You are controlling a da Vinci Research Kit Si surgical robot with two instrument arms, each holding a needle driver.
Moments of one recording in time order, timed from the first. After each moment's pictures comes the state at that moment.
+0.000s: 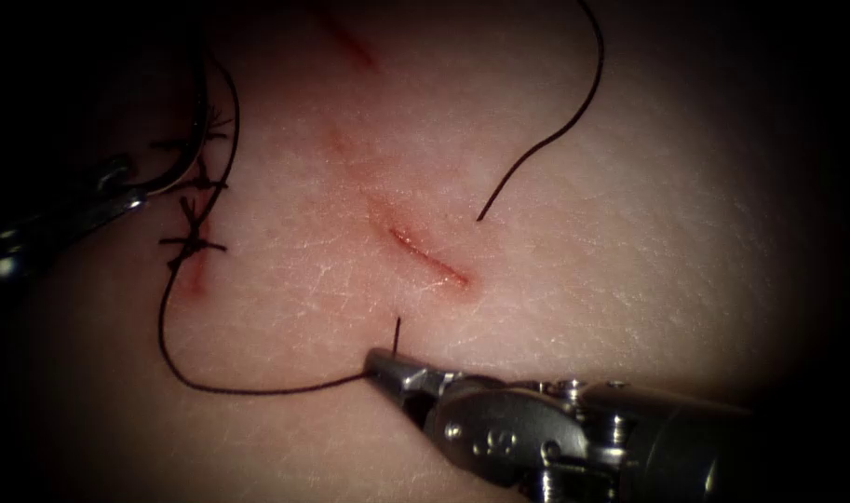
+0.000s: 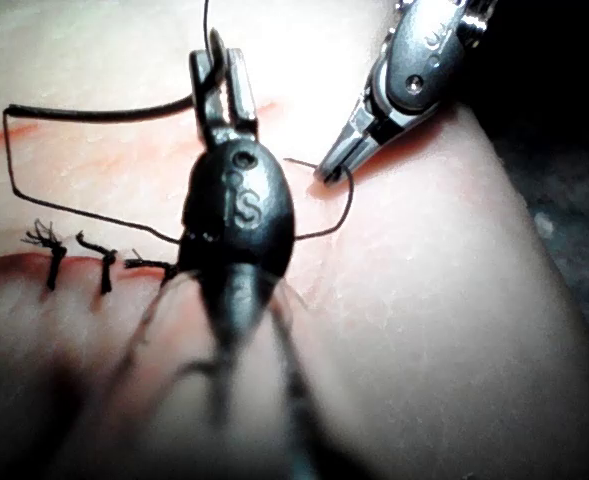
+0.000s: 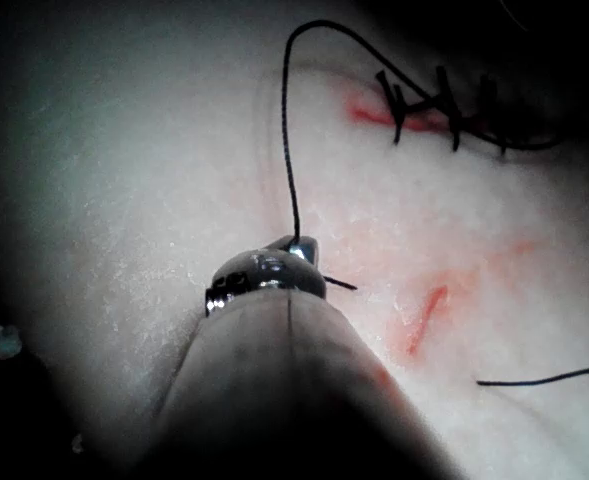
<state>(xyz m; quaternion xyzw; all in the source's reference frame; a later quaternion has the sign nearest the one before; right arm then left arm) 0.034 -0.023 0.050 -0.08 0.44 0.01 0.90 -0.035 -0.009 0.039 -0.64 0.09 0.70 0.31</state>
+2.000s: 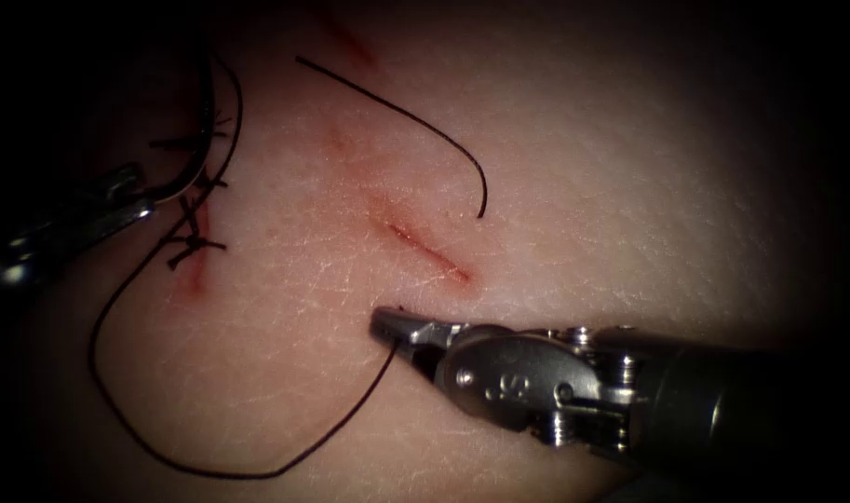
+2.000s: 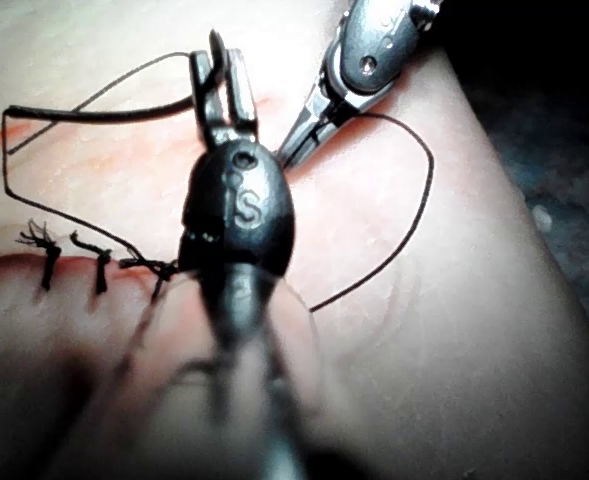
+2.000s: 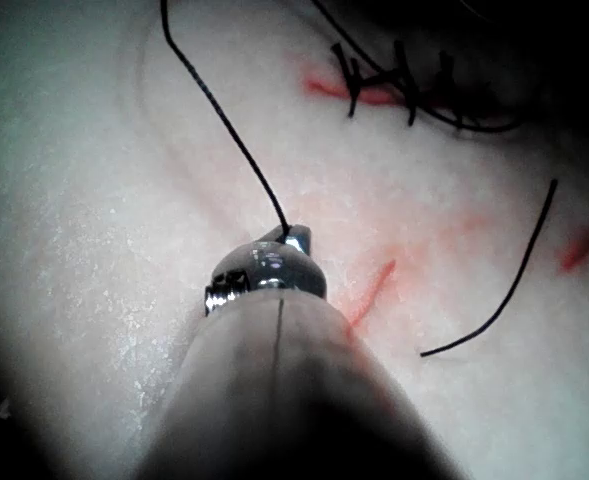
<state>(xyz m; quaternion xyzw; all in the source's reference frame) 0.033 -0.018 0.052 -0.07 0.45 0.01 0.89 -0.036 -0.010 0.040 -0.64 0.08 0.70 0.30</state>
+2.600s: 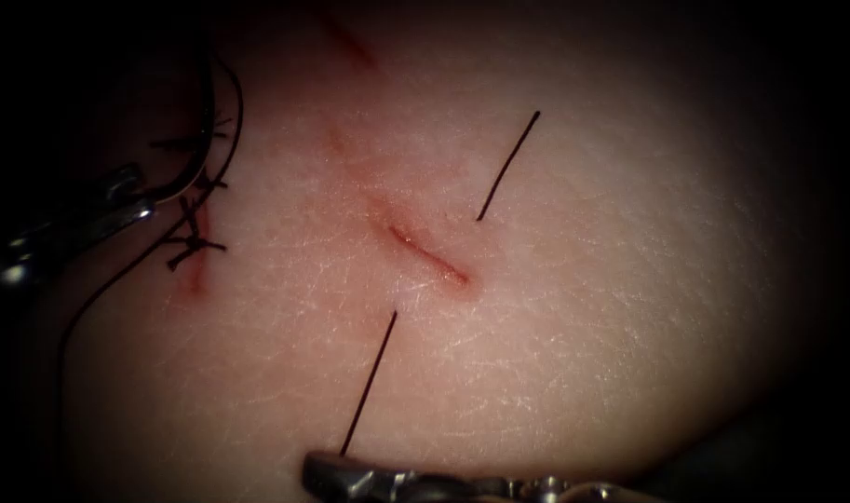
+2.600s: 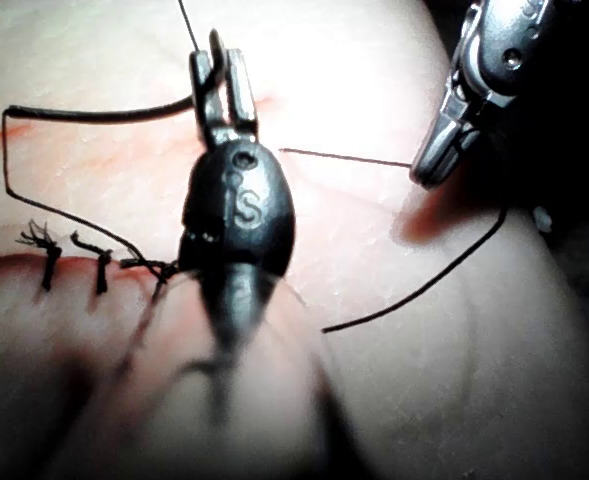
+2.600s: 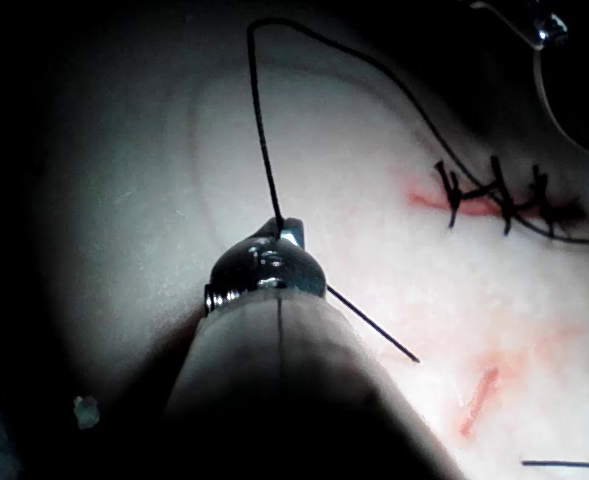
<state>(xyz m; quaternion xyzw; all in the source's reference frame) 0.036 -0.026 0.042 -0.02 0.48 -0.01 0.88 -0.036 -0.010 0.040 -0.64 0.08 0.70 0.30</state>
